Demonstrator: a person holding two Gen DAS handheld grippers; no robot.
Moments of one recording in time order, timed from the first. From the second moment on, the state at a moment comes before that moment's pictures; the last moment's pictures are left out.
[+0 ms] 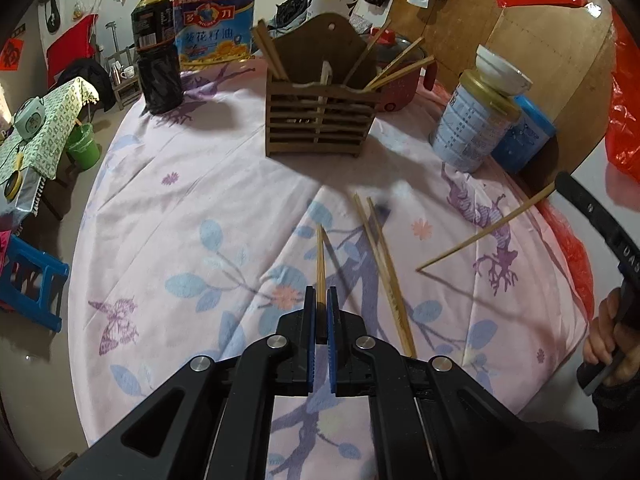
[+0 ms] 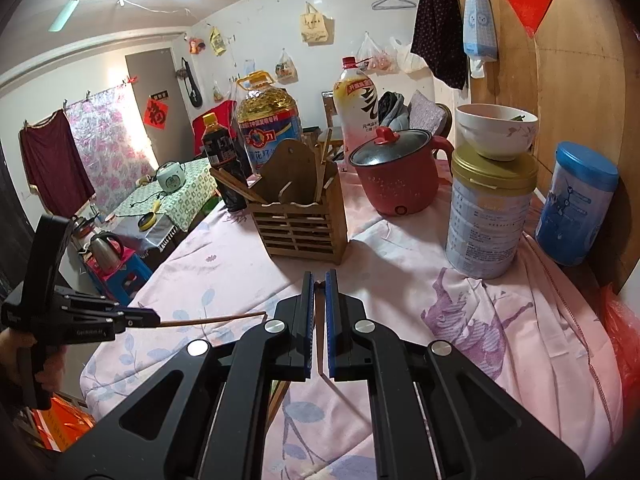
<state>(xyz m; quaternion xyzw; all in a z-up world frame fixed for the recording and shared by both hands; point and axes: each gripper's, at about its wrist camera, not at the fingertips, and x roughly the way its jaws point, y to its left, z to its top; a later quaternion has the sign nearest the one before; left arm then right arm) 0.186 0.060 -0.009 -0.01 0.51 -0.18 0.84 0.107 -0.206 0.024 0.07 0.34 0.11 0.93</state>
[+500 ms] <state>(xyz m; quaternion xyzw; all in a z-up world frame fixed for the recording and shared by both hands) 0.229 0.048 0.097 0.01 0.43 -0.21 0.88 0.143 -0.205 0.081 0.06 0.27 0.13 0.95</state>
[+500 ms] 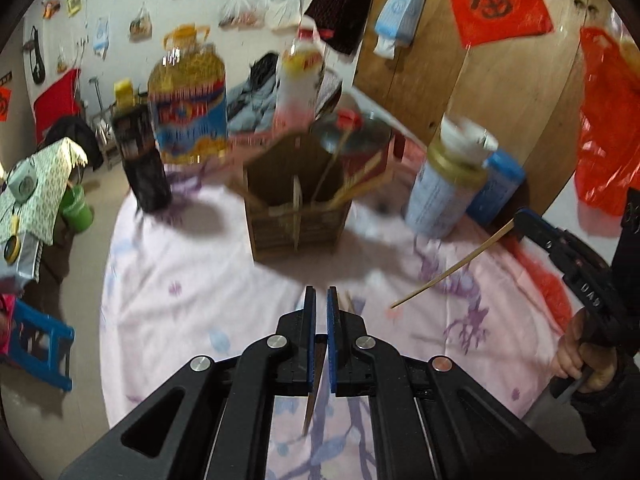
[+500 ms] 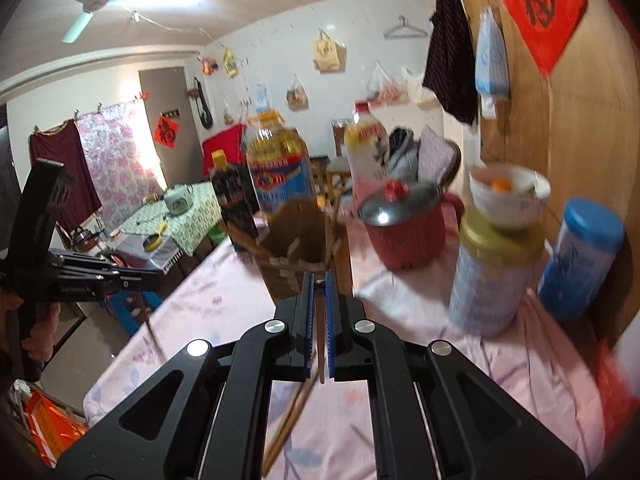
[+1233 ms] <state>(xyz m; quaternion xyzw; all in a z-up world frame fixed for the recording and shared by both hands) 0.384 0.009 0.165 -0.01 0.34 -0.20 0.92 0.263 -0.175 0.140 0.04 0.21 0.17 0.96</state>
